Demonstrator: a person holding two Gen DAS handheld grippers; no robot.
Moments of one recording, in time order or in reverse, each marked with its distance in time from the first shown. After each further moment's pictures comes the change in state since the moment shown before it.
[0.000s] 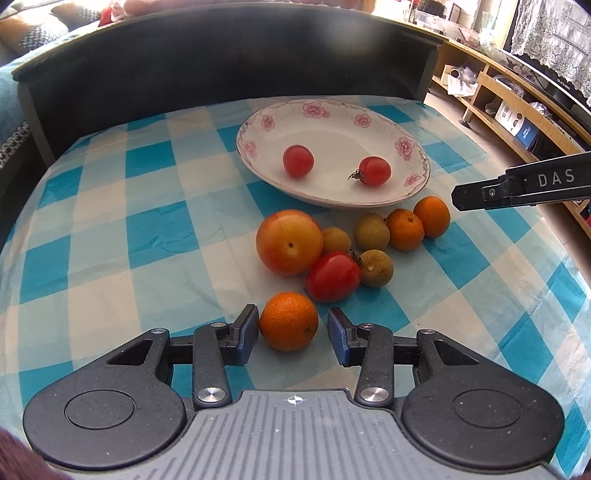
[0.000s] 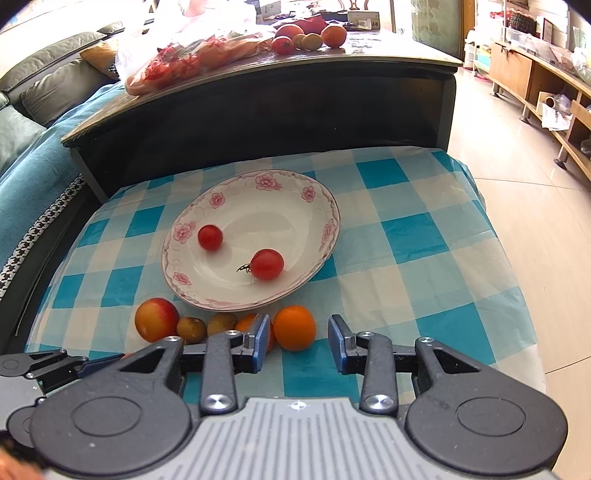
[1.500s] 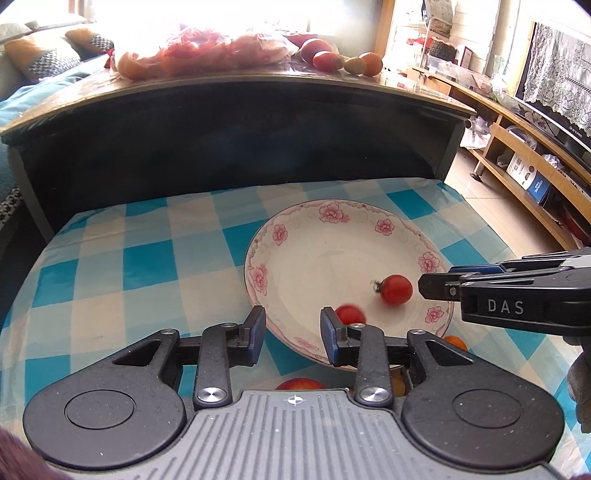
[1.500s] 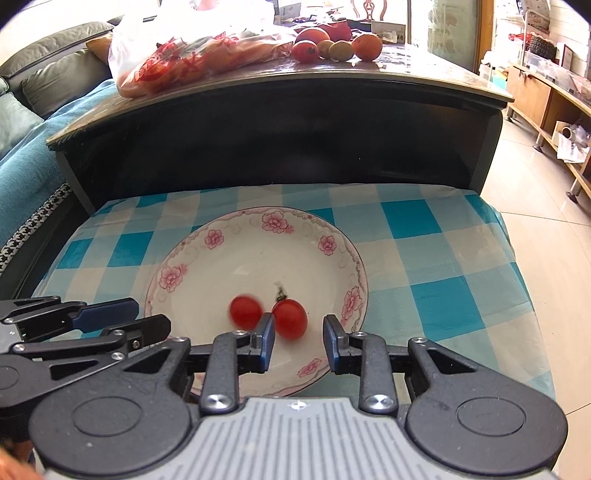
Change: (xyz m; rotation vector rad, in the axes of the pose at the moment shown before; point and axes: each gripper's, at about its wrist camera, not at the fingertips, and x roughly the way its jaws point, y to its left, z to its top) left arm 0.011 0.008 0.078 -0.037 -0.136 0.015; right arm 0.043 0.020 0.047 -0.069 -0.034 -0.014
